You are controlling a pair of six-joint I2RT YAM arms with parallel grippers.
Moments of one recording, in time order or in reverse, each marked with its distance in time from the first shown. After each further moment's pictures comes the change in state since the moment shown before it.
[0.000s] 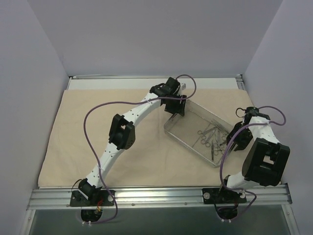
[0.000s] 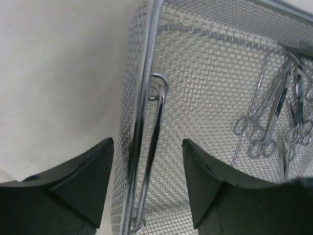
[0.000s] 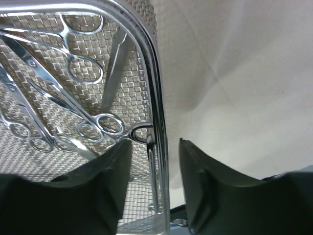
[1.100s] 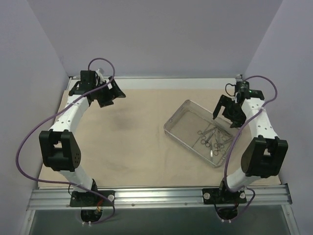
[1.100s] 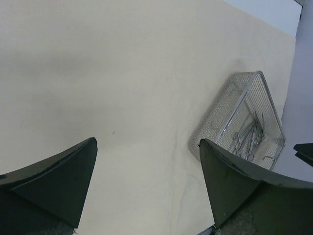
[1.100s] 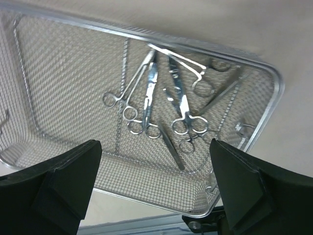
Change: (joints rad) left arm 0.659 -0.903 -1.084 0.345 0.170 -0.185; right arm 0.183 0.070 0.418 -0.135 -0.060 0.002
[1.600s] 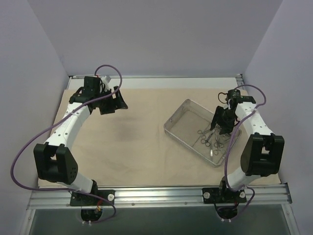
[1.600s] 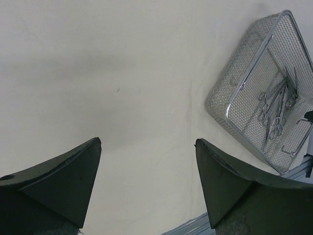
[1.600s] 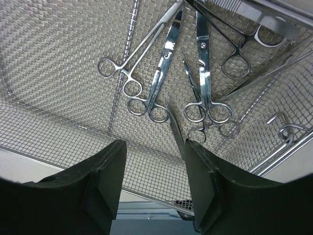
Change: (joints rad) left arm -0.108 -0.190 -0.114 -0.109 -0.080 0.135; right arm 0.096 0.013 -0.133 0.036 -0.071 -0.065
